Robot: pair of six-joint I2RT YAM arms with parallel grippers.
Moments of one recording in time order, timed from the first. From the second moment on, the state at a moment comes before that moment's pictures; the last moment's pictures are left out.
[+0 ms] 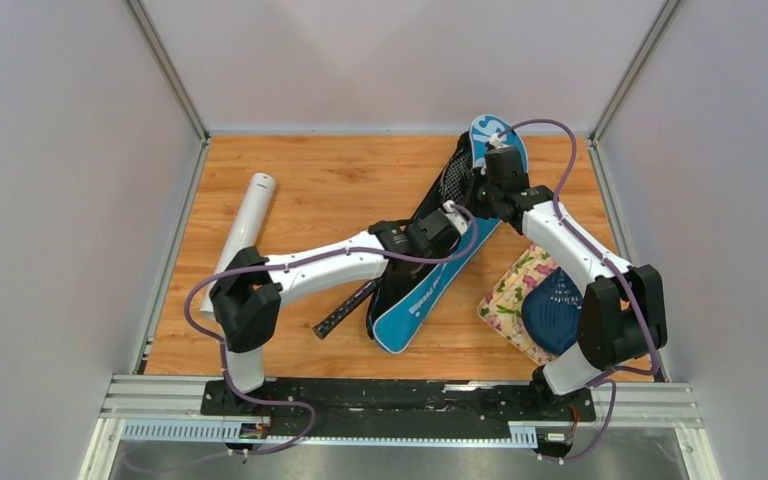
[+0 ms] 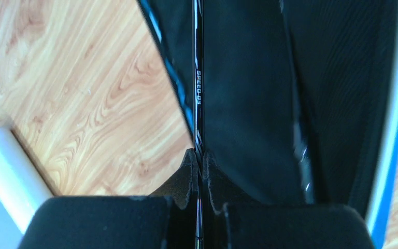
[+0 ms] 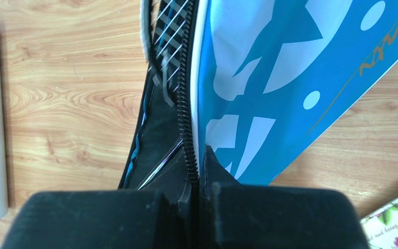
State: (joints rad) left arm -1.05 1.82 1.48 -0.68 -0.47 -0.01; right arm 0.33 1.55 1.22 -0.40 -0.05 0.52
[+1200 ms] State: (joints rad) left arm -0.79 1.89 1.53 -0.48 0.18 -0.33; right arm 0.27 1.54 1.09 -0.20 -0.31 0.54
